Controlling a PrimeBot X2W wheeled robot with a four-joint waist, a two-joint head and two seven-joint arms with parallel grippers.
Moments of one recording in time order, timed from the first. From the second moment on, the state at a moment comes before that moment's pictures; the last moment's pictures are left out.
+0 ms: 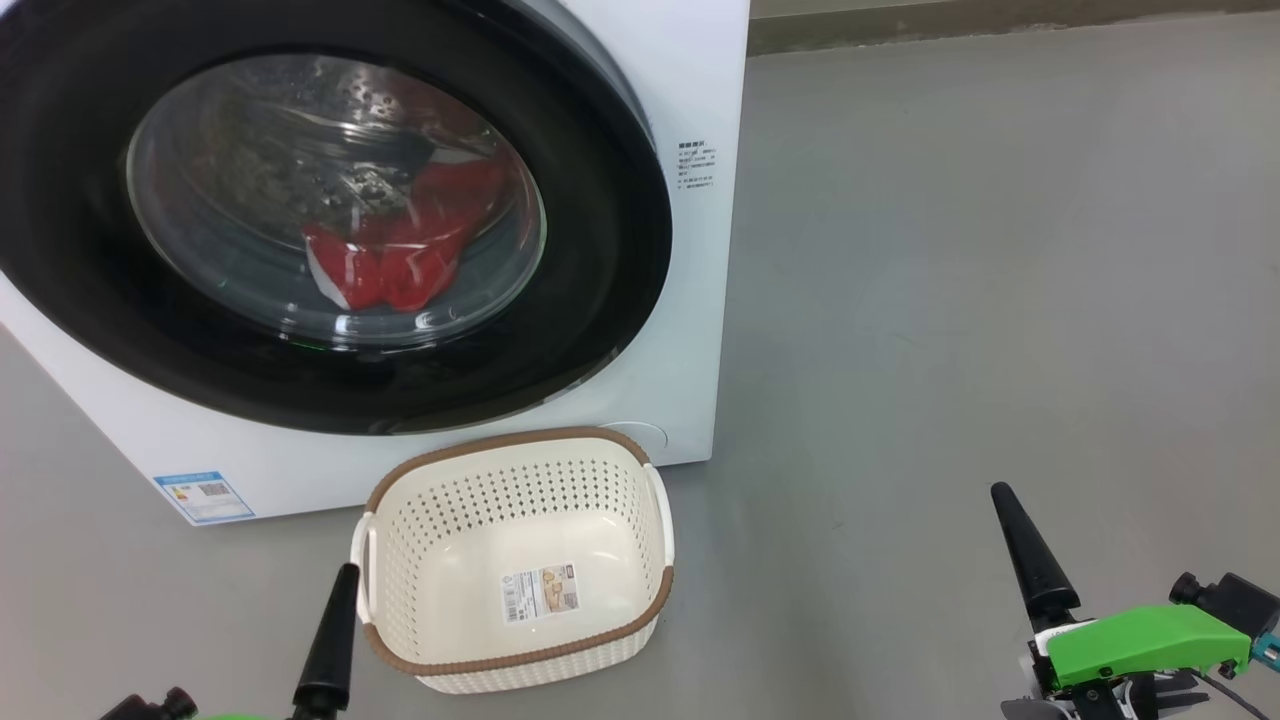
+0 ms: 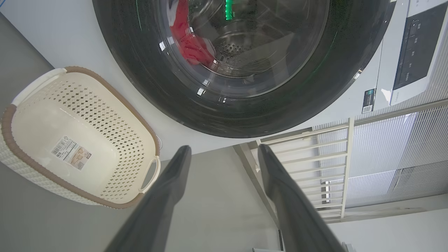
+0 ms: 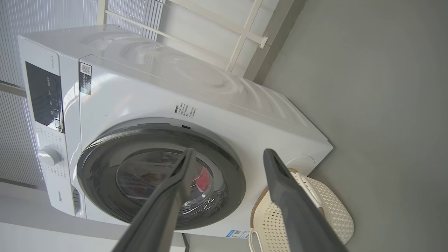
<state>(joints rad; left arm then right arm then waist) -0.03 0.02 0.03 0.27 -1.28 -0.12 -0.01 -0.04 -0.03 -0.01 0.29 1.34 0.13 -0.01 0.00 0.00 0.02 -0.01</state>
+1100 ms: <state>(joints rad) -0.05 0.02 0.03 0.21 -0.81 -0.12 -0.10 -0.07 -0.07 0.08 0.25 0.90 0.13 -0.10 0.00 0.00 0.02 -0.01</state>
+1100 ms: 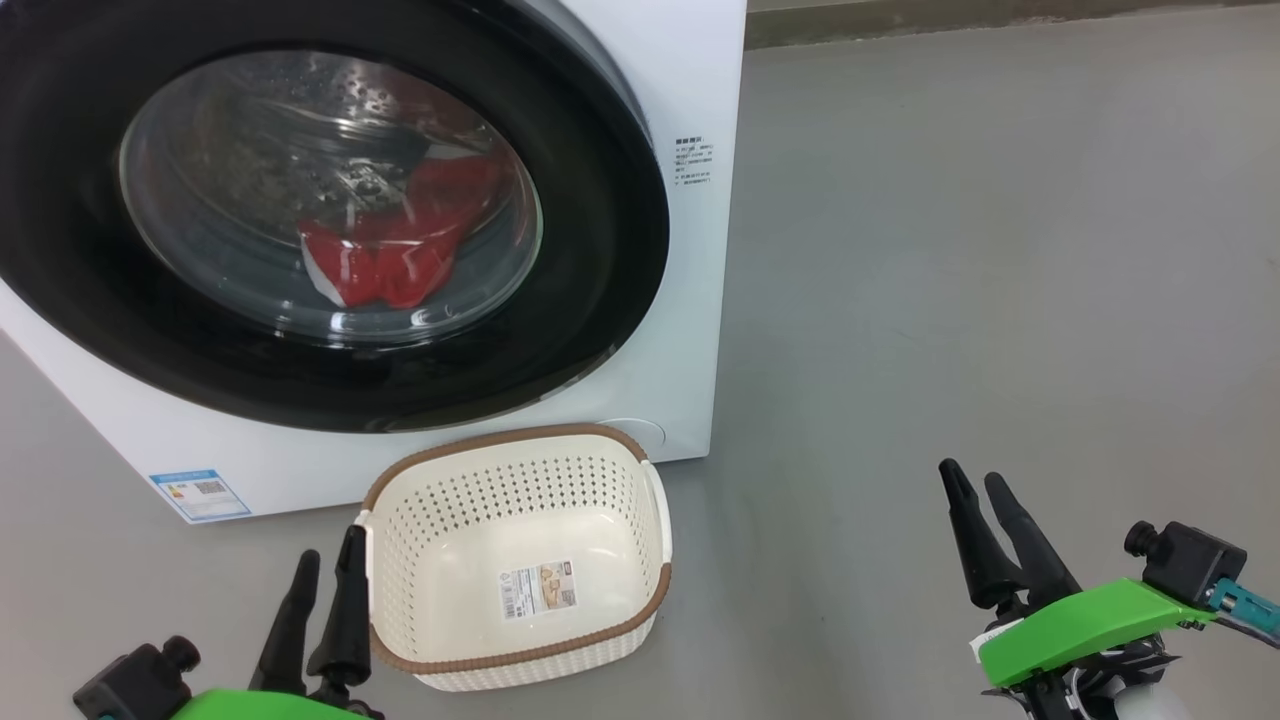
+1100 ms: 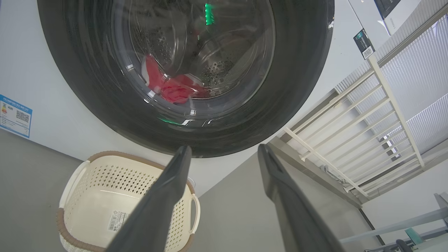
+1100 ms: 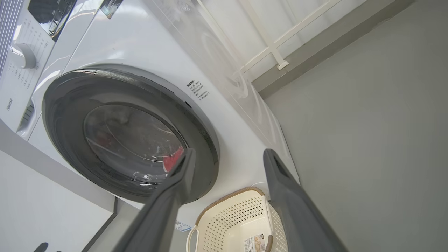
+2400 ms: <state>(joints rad) -0.09 0.03 0.04 0.17 -0.39 -0.12 -0.21 -0.11 -0.09 0.14 0.23 0.49 0.13 -0.21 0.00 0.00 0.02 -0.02</state>
